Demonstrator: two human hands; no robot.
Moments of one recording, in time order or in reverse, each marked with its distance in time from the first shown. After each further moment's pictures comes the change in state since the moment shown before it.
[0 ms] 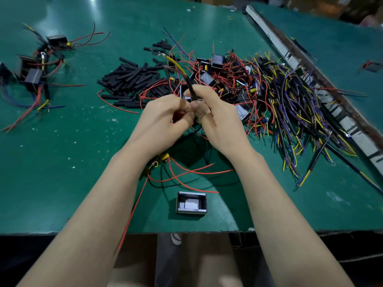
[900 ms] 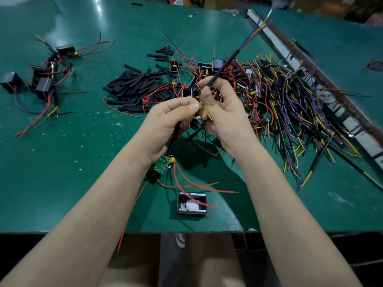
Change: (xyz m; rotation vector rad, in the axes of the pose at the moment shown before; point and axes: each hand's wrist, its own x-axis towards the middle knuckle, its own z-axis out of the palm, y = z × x) left_hand 0.001 0.007 0.002 -1.004 -0.170 -0.353; right_hand 0.005 -0.023 -0.009 0.838 0.026 0.288
